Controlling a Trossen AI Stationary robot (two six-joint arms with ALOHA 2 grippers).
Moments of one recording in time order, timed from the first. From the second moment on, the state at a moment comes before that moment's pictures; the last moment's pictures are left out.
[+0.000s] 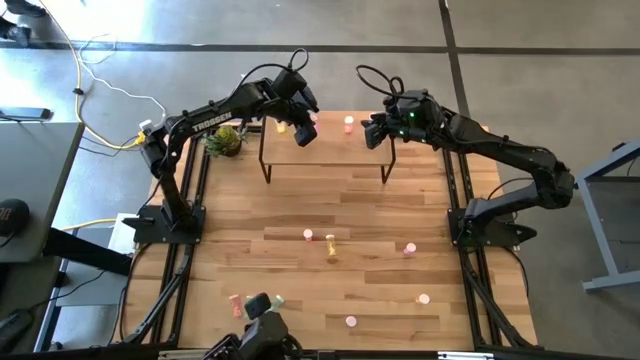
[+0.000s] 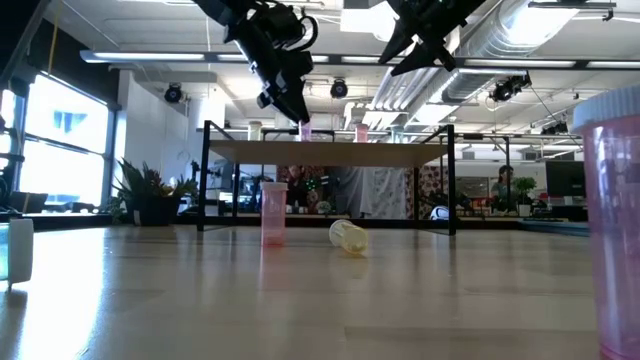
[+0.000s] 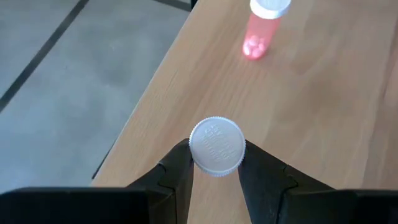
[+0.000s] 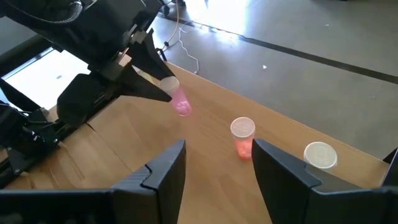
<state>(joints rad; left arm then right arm) 0.74 1.80 1.67 -0.75 0.07 0.18 -0.47 1.29 1.26 -0.46 0.16 0.37</state>
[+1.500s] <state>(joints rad) 0.71 1.83 1.66 -0.74 0.01 0.13 -0.47 1.29 1.26 -0.48 0.16 0.36</state>
